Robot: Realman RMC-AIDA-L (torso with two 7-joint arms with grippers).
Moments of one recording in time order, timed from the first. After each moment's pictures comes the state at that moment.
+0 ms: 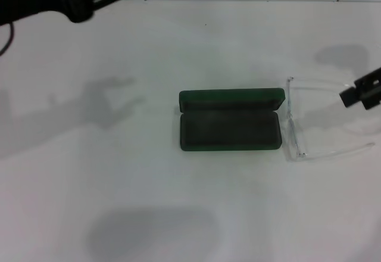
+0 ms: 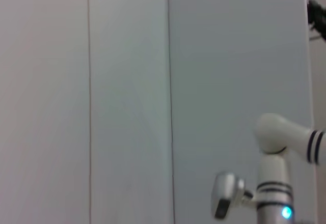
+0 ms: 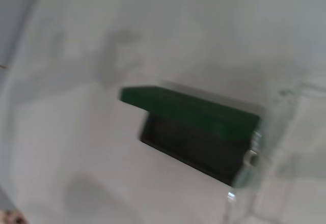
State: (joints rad) left arm -0.22 -2.09 1.06 1.51 1.35 1.53 -1.75; right arm 0.80 1.82 -0.84 -0.95 -2.33 -1.95 2.66
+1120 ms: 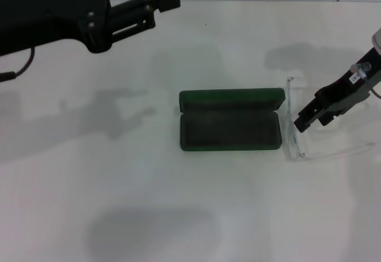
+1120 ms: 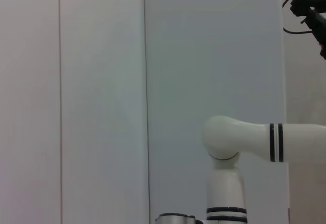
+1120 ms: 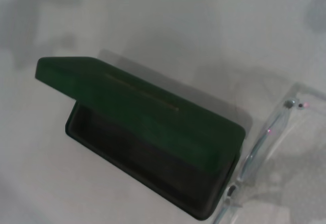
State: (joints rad) left arm -0.25 -2.09 1.09 1.42 1.38 1.59 -1.68; right arm 0.96 1.94 -1.08 -0.77 -2.52 -1.66 2.69
